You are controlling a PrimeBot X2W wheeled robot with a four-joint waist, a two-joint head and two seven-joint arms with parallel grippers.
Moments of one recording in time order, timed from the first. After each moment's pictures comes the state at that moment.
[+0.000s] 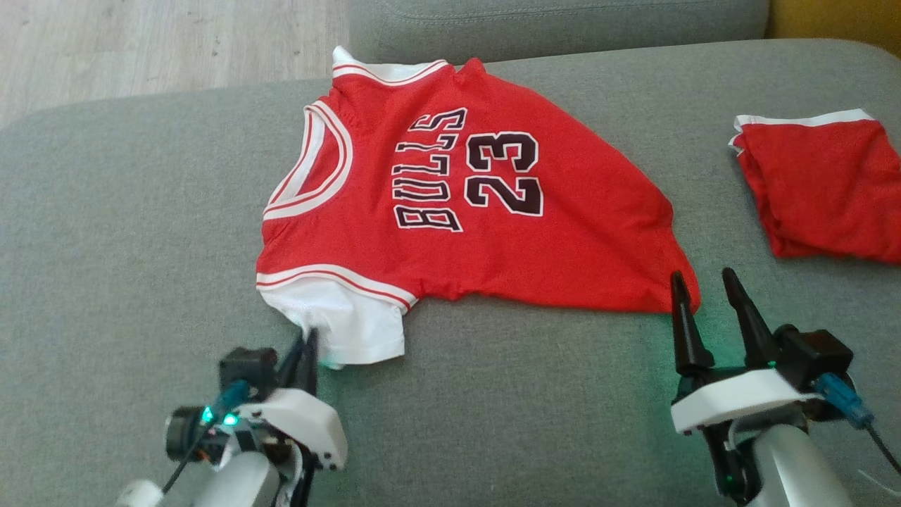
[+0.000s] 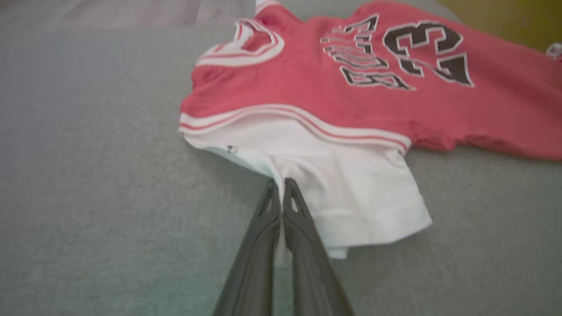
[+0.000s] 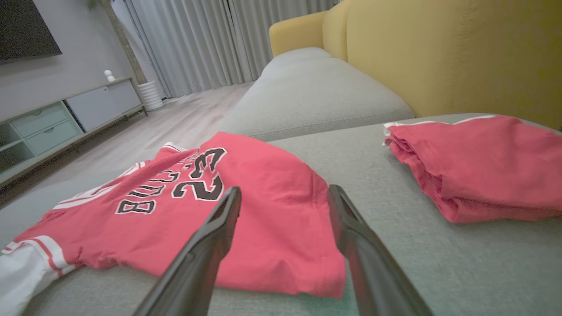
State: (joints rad) left arm -0.22 0.19 -0.51 0.45 -0.49 0.14 0.06; right arm -0.12 -0.05 0.08 0.35 0.22 0.13 -0.25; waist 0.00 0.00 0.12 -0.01
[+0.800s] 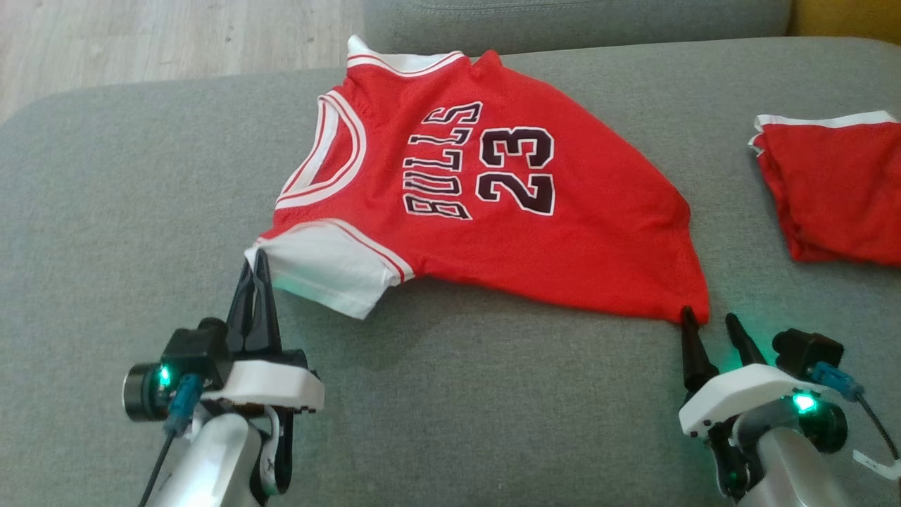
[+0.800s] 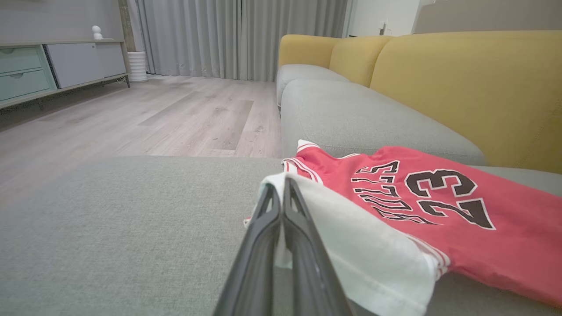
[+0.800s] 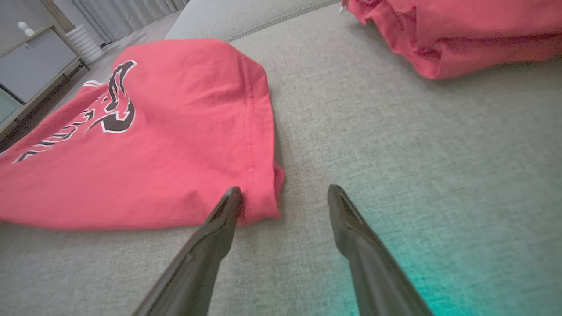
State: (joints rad) left arm -0.25 0.19 -0.39 0.34 -0.44 0.21 -0.25; right arm -0.23 -0.05 -0.02 0.71 0.30 0.13 -0.14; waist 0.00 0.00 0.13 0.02
